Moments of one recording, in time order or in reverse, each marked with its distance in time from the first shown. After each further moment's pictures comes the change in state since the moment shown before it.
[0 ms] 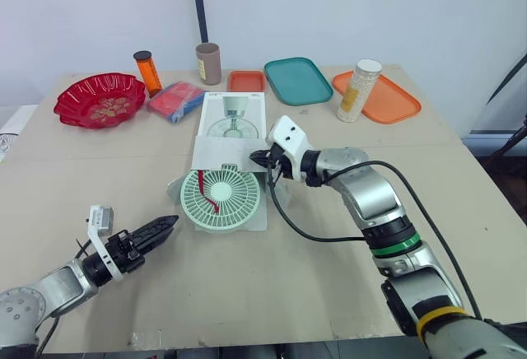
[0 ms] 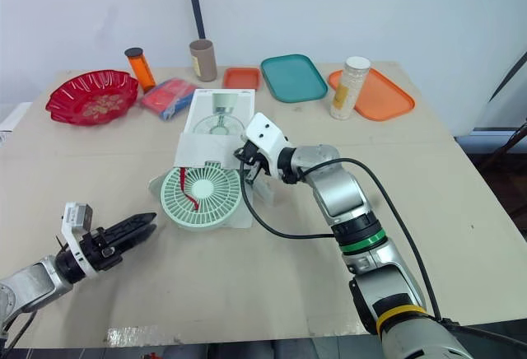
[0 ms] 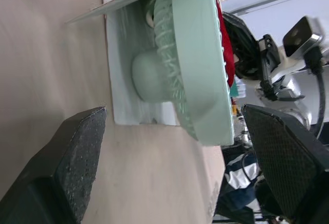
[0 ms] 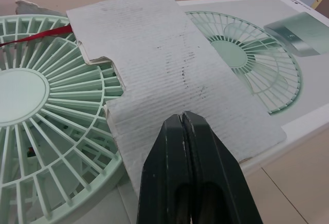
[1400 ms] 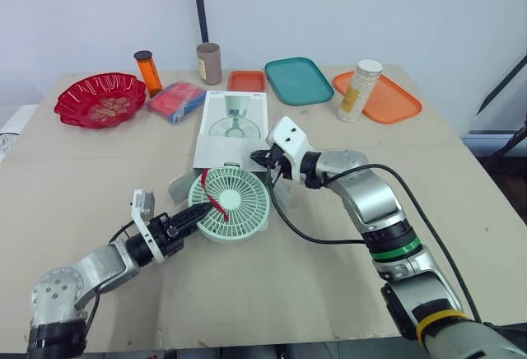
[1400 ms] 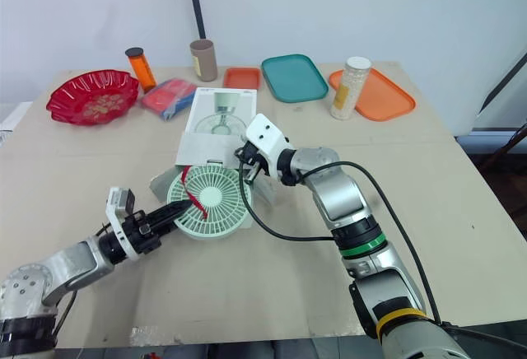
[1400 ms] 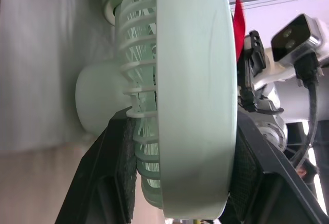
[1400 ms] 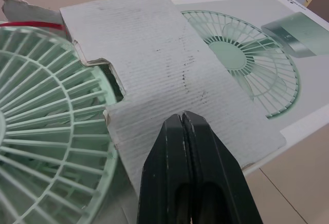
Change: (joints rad) left arm -0.080 -0.198 -0.043 -0.106 -0.292 0.085 0.454; right arm 0.023 0.005 -0.001 -0.039 0.000 0.017 -0.043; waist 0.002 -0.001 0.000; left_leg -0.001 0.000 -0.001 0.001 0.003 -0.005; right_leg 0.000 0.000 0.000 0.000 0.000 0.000
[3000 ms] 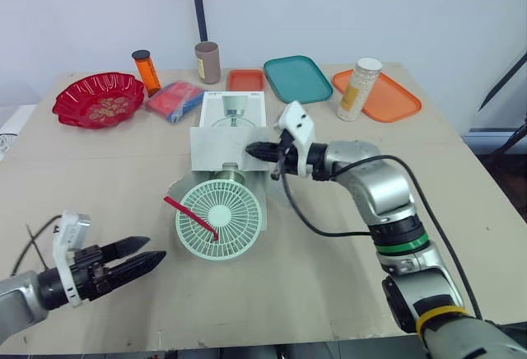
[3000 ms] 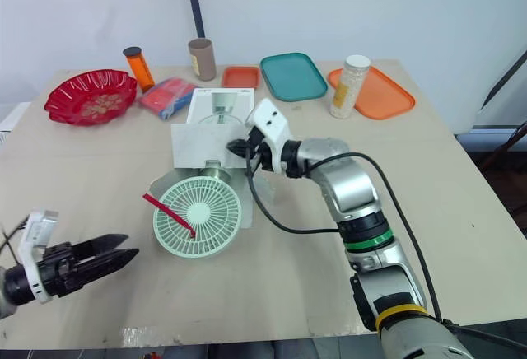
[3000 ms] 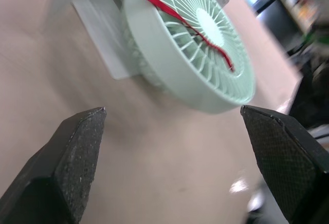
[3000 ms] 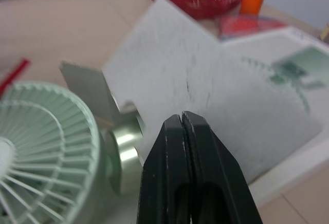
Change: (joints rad) left arm 0.425 0.422 0.160 -0.303 0.904 -0.574 -0.831; right arm -0.038 -0.026 -0.152 -0.124 0.255 0.085 0.159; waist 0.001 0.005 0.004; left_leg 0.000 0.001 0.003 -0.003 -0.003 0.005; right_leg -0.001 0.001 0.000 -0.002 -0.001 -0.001
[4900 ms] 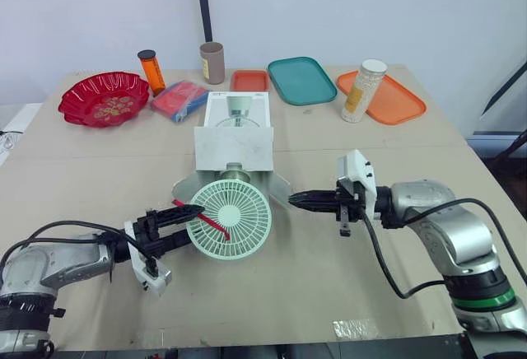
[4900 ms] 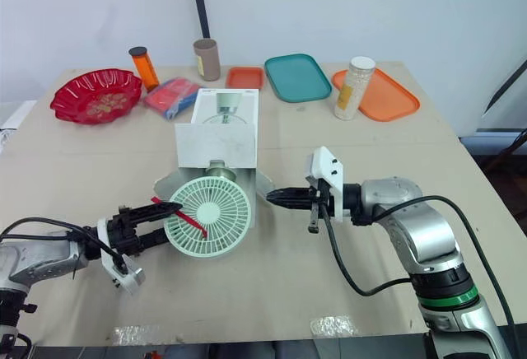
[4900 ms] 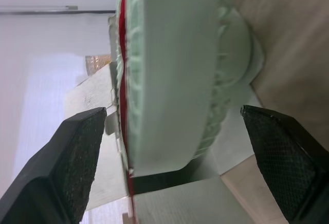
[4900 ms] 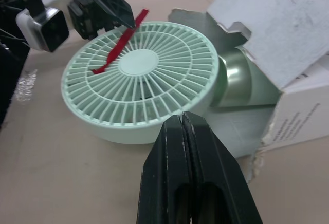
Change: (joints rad) left arm -0.593 -0.113 -0.352 0.650 2.025 -1.834 1.001; right arm 0.400 -0.333 -0.050 -0.199 0.177 -0.117 0.232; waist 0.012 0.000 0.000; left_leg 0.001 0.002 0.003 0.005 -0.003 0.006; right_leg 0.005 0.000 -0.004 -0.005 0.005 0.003
